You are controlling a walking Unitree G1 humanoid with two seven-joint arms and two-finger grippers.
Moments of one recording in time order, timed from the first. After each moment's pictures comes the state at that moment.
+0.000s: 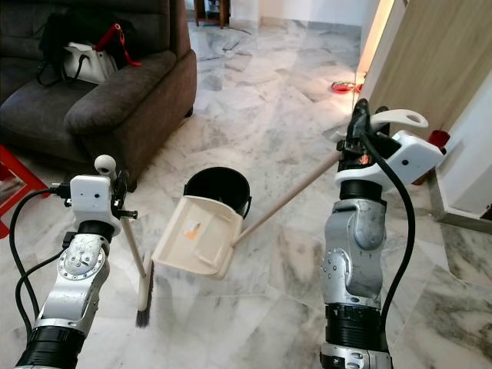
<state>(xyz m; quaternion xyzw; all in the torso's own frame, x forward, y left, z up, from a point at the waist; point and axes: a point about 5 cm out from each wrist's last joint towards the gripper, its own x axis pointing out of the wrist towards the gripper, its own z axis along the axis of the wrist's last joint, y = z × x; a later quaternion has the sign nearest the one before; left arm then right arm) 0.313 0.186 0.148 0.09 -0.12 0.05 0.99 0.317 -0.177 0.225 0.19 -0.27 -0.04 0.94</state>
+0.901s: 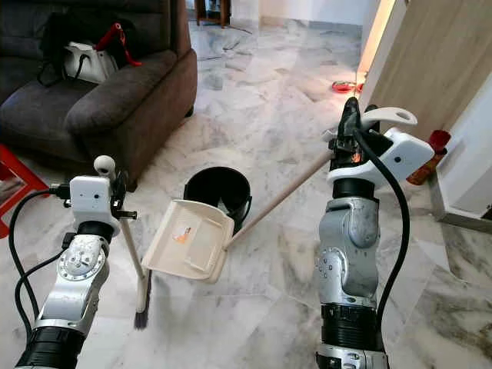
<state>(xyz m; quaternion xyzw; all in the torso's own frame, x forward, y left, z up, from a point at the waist) 0.312 0.187 0.147 0.10 -0.12 0.05 0.99 0.318 -0.175 0.225 0.20 -0.27 -0.03 0.94</state>
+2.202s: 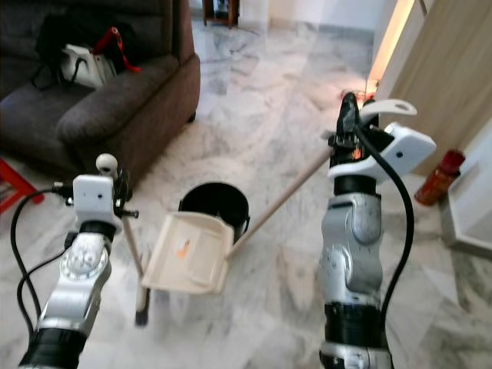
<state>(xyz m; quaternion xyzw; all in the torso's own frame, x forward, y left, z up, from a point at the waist) 0.310 0.189 0.146 0.11 -0.12 0.06 0.99 0.319 -0.162 0.233 0.19 -0.27 0.01 0.94</state>
